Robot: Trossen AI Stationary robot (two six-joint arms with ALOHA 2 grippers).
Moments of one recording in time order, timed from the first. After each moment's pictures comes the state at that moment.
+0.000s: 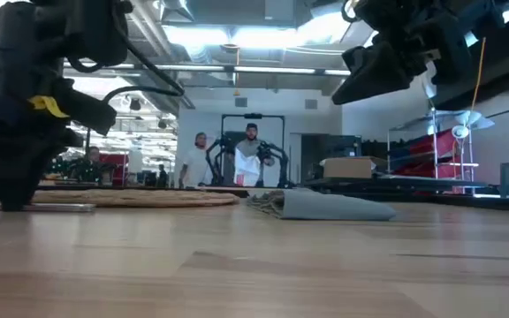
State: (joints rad) left arm -0.31 1.50 0.69 -0.75 -0.04 -0.54; right arm 0.13 1.28 0.69 -0.06 0.10 -0.27
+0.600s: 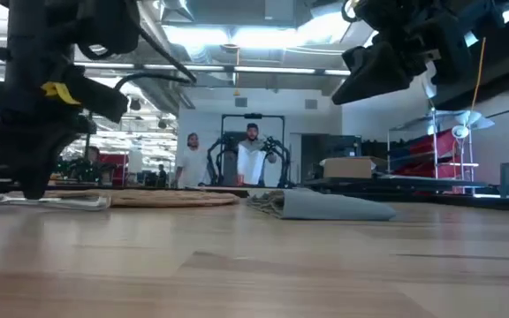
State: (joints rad) left arm -0.32 1.50 0.80 -0.85 -0.12 -0.49; right arm 0.13 1.28 0.69 -0.06 0.10 -0.27
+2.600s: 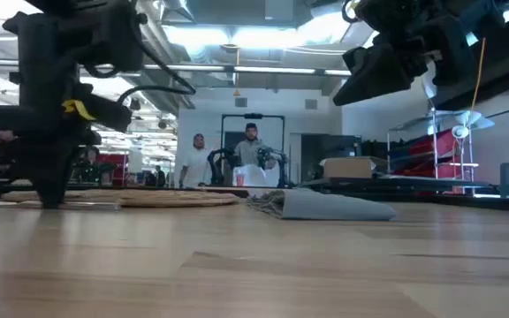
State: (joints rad) left arm -0.24 1.50 0.71 -0.70 -0.14 -0.45; right arm 0.13 1.28 0.69 -0.06 0.09 -0.27
